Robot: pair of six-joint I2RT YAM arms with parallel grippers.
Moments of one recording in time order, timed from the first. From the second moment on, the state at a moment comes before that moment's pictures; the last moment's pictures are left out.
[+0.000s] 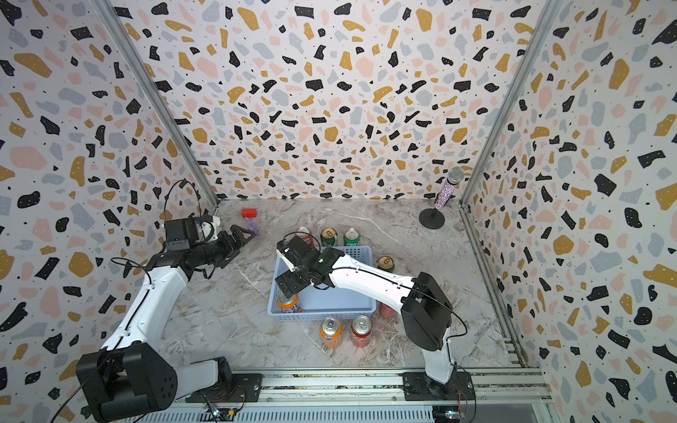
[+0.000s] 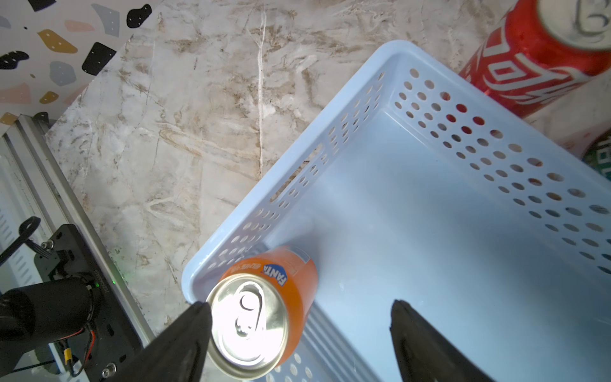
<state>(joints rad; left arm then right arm) 0.19 1.25 1.04 -0.54 0.62 -0.53 1.05 1.90 1.65 -0.66 -0.06 0.27</state>
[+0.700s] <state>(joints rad) 0.19 1.25 1.04 -0.54 0.62 -0.53 1.12 2.01 1.73 -0.73 -0.05 0.28</state>
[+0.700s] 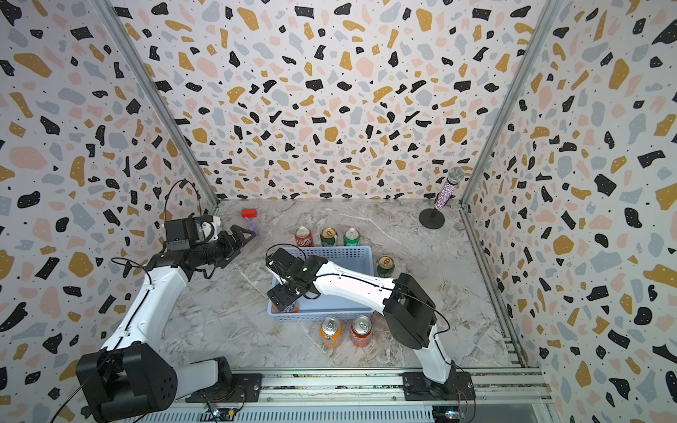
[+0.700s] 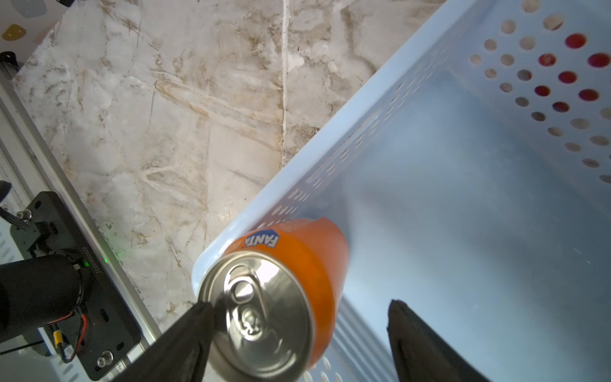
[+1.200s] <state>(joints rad) 0.19 1.25 1.04 -0.54 0.62 -0.53 1.11 1.97 1.70 -0.70 0.00 0.29</state>
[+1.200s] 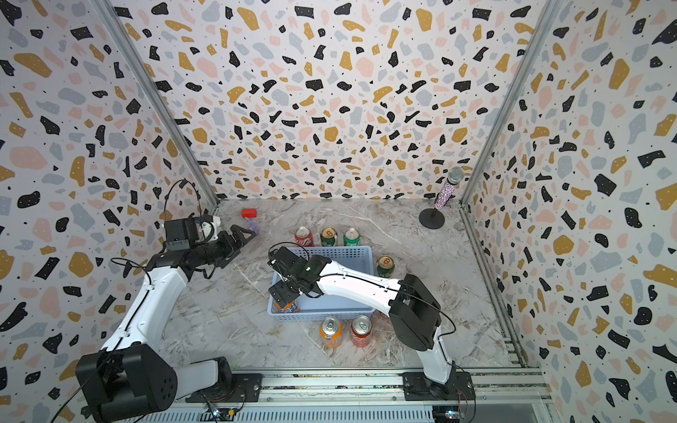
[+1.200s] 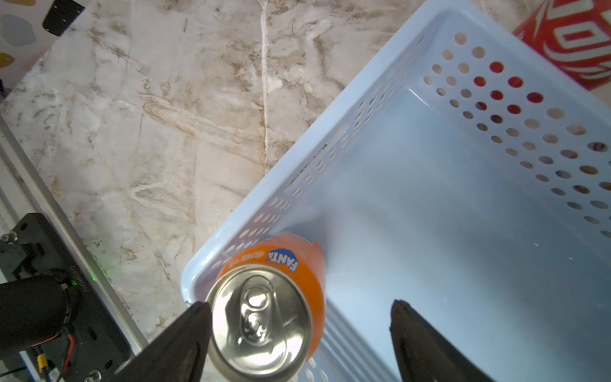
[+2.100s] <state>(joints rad) 0.19 1.25 1.03 -0.54 0.62 -0.53 1.14 2.04 1.69 -0.69 0.02 0.31</state>
